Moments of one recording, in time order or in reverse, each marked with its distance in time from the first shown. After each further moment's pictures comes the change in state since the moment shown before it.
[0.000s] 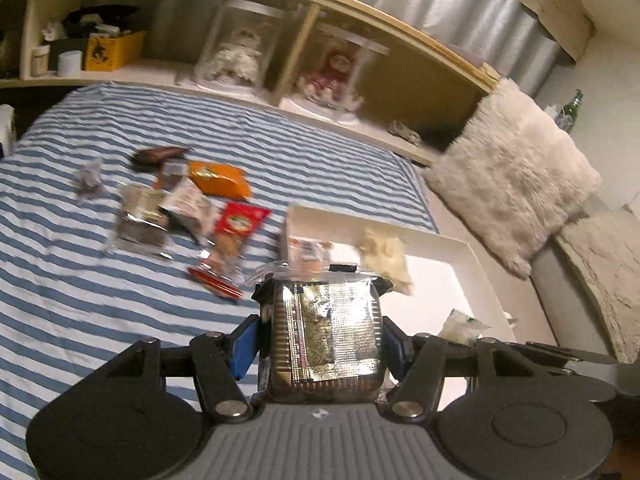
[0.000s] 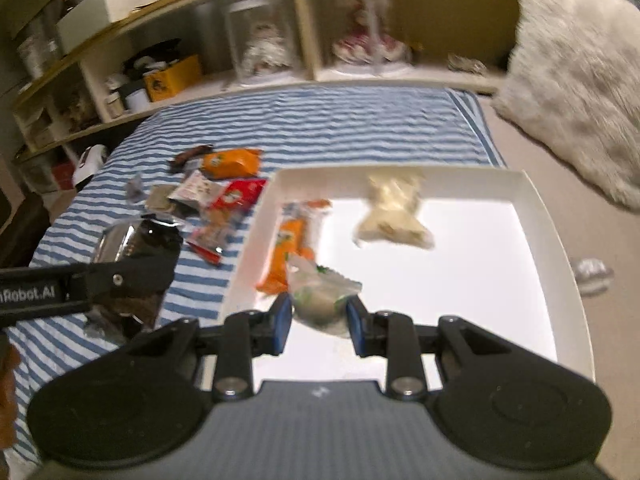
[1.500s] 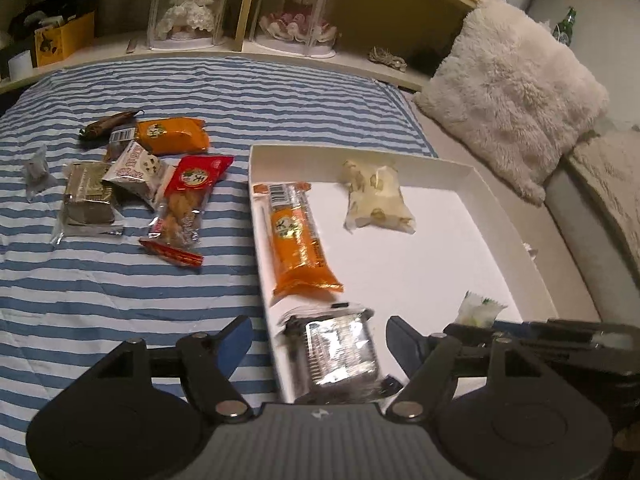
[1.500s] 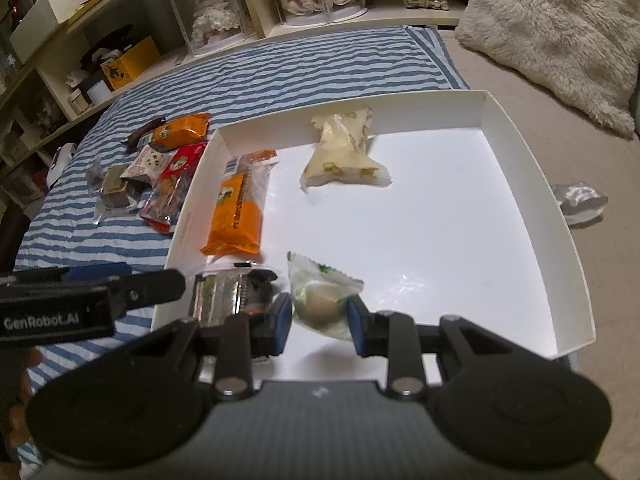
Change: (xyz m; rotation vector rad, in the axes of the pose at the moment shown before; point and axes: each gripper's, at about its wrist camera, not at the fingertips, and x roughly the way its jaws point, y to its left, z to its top) left arm 0.057 -0.025 -0.004 0.146 0.173 0.045; right arm 0.028 -0.043 -0.020 0.121 0.115 -0.007
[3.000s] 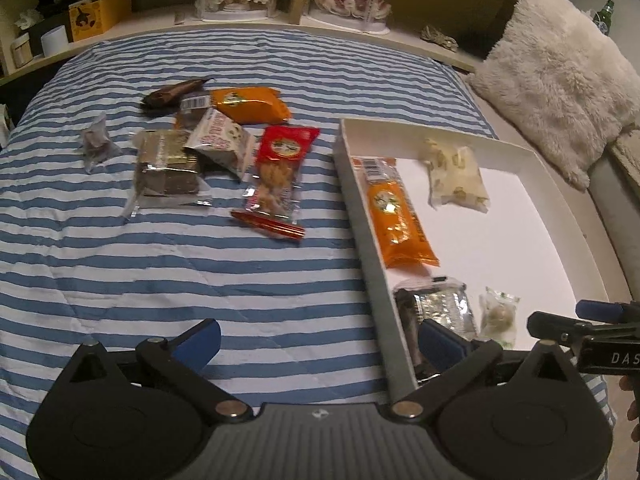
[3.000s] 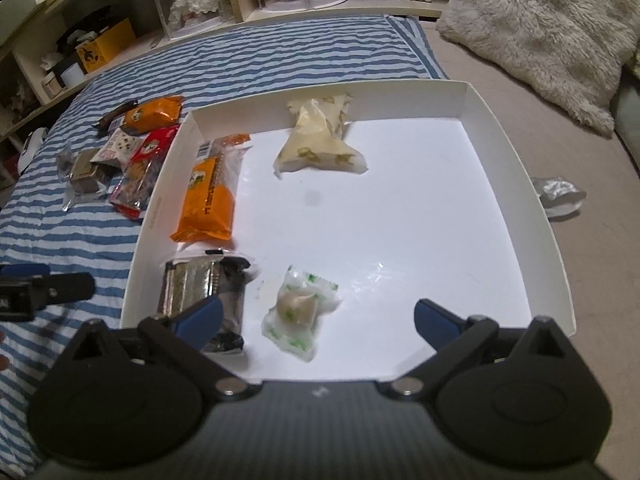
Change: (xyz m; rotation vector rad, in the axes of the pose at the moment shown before) left arm -0.007 0.066 0.000 -0.025 0.082 0.091; right arm 0.010 0.000 0.002 -0.013 0.037 -0.106
